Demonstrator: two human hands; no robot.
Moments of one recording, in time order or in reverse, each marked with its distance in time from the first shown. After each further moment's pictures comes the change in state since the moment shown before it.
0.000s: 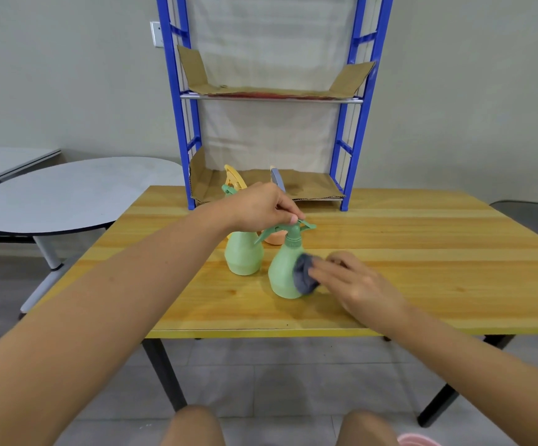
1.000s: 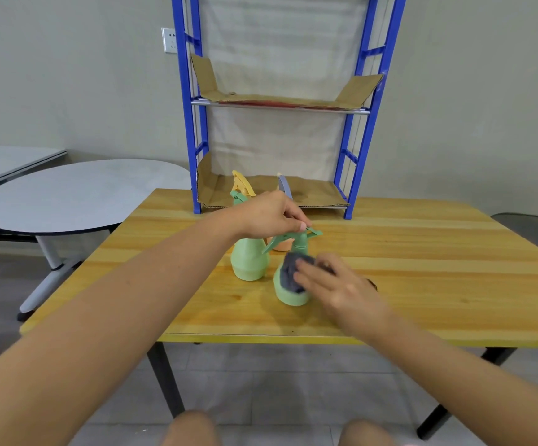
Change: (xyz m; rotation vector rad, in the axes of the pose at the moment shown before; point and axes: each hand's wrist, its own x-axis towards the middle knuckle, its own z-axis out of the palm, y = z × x) left_hand -0.002 -0.002 0.001 -0.093 -0.005 -0.025; right_hand 0.032 -0.027 -0.001 -0.064 0.074 -0.001
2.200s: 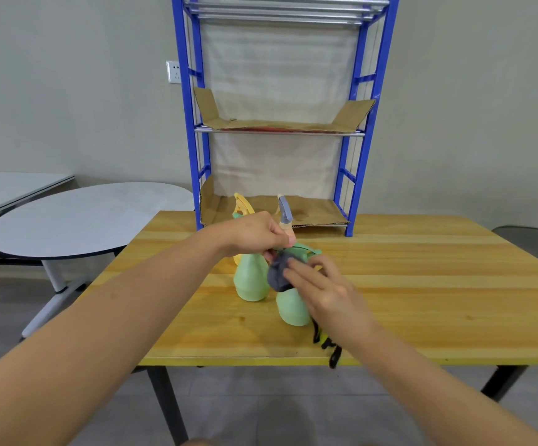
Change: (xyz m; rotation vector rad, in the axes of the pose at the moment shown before) left_hand -0.011 -0.007 -0.016 -0.198 -0.086 -0.129; right_hand 0.035 -0.010 0.004 0.064 0.150 0.143
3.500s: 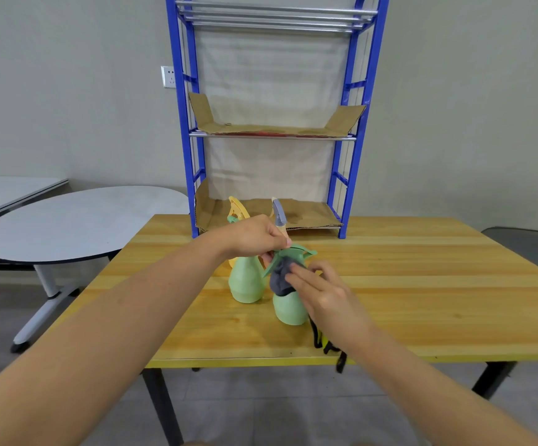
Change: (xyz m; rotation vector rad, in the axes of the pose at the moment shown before) left_hand -0.003 0.011 0.005 0.117 0.035 -0.042; right_hand -0.008 0.001 -0.004 0.018 -0.030 0.084
